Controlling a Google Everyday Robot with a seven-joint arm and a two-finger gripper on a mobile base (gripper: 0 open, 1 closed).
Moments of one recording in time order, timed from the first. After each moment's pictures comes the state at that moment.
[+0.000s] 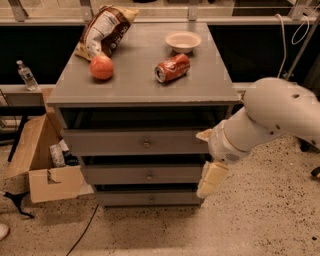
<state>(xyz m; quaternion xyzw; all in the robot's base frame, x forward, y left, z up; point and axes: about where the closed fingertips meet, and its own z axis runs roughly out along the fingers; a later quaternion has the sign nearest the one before) 0.473 -0.113 0.748 -0.65 0.72 0.11 0.20</state>
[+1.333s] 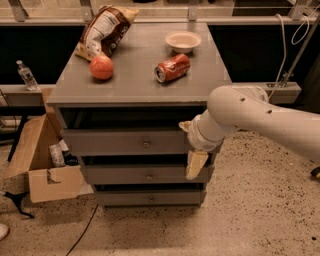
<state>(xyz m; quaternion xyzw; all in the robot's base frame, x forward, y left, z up) 0.560 -0.084 0.698 -0.73 0.65 0.02 0.22</state>
